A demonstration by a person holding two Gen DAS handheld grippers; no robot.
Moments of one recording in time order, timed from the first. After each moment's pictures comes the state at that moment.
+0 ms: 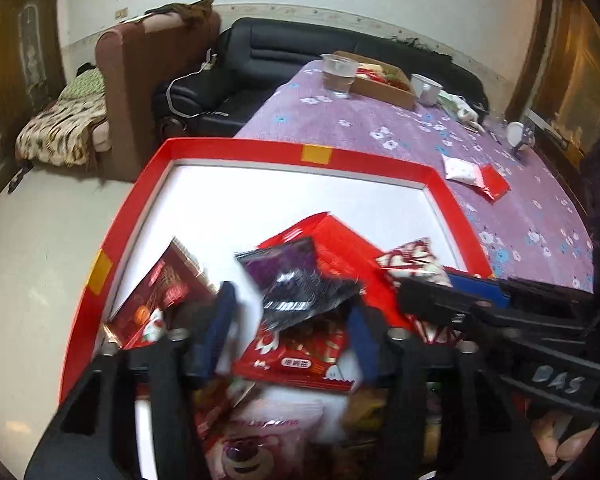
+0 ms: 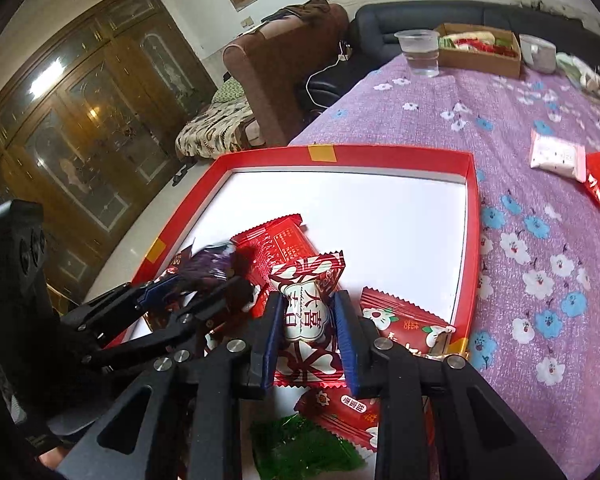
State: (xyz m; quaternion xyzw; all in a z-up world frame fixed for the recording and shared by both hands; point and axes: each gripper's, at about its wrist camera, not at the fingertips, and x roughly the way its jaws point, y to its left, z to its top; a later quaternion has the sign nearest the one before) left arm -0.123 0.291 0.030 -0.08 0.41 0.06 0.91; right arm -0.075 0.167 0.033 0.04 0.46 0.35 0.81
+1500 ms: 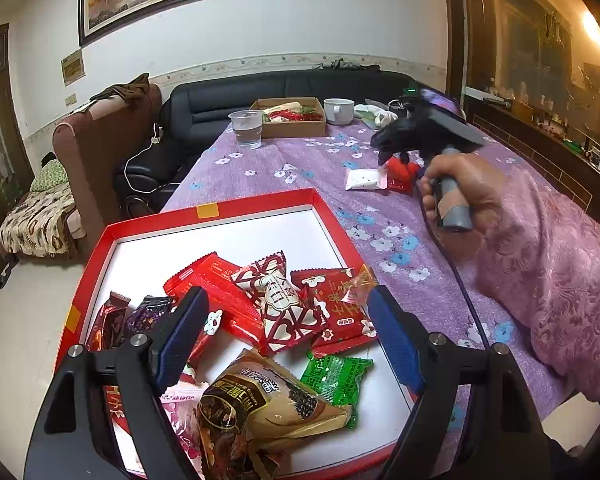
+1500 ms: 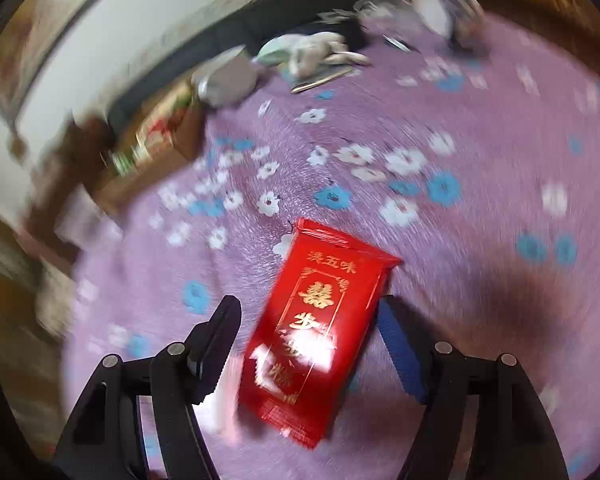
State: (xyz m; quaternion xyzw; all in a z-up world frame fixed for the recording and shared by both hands) left arm -0.162 0.203 0.068 0.04 0.32 -0.02 0.95; right arm 0.146 -0.015 0.016 0.17 0.48 -0.03 0.86
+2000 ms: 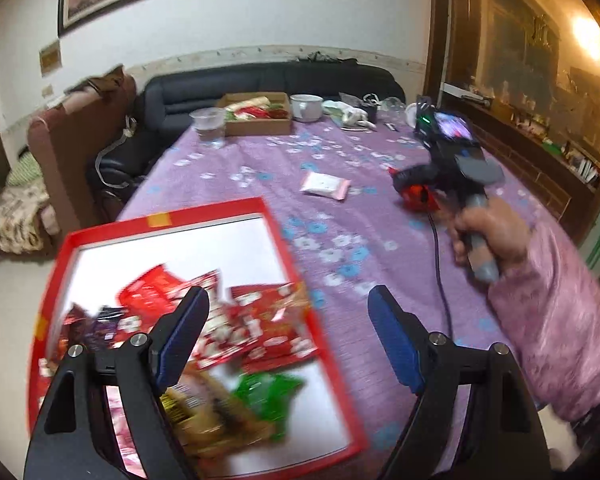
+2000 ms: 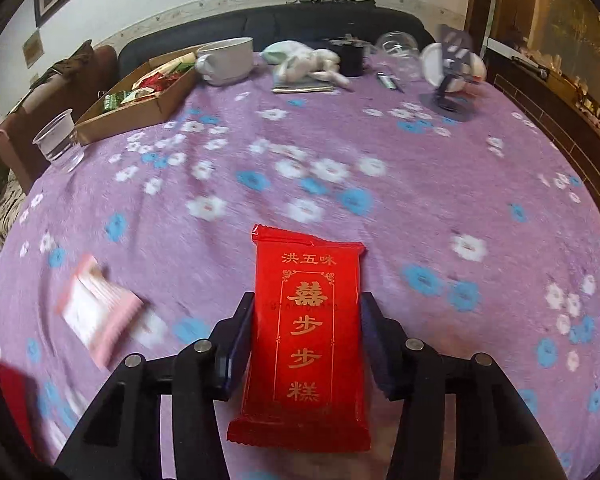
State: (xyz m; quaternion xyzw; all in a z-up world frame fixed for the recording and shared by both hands) left arm -0.141 0.166 0.086 0.01 0.35 -0.06 0.93; right arm 0.100 -0.069 0.010 0.02 0.46 -0.03 0.88
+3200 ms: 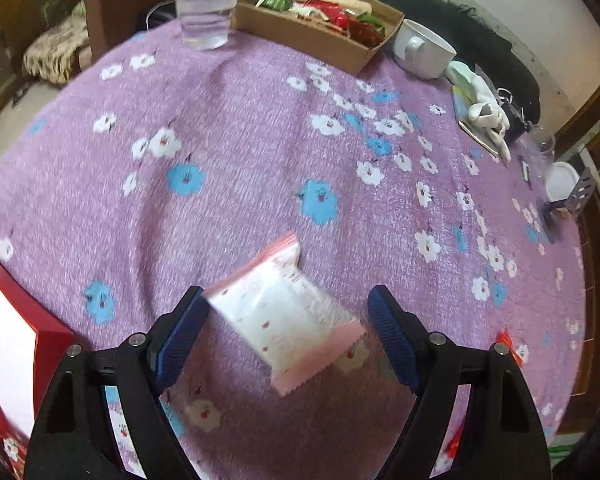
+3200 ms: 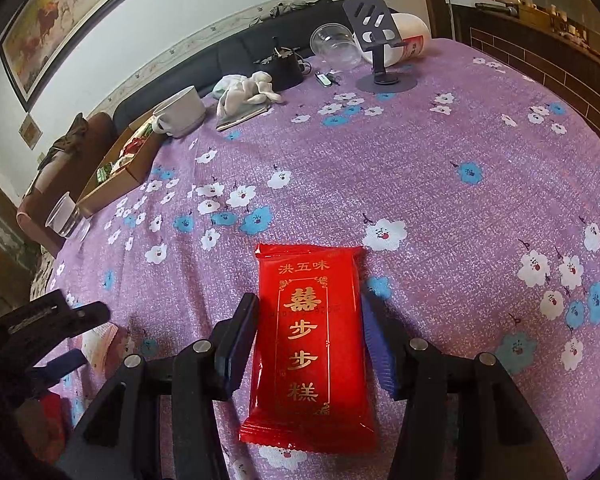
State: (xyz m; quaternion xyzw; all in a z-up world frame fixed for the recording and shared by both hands) left arm 0.133 0.095 0.011 -0.18 0.52 0.13 0.83; right arm 0.098 -0.151 0.006 0.17 0.44 -0.01 0.88
